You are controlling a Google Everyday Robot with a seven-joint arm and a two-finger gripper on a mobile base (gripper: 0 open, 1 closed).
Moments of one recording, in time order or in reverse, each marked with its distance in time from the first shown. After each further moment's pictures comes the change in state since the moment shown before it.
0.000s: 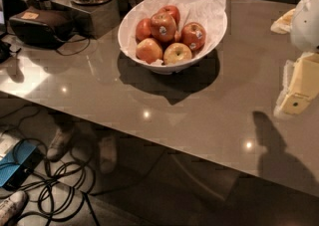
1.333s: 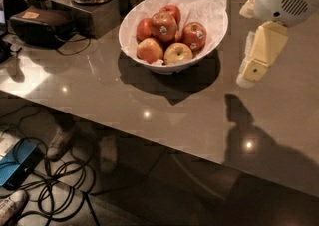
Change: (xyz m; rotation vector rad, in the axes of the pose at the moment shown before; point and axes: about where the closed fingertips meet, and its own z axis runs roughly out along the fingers) arm -0.058 -0.039 0.009 -0.058 -0.094 0.016
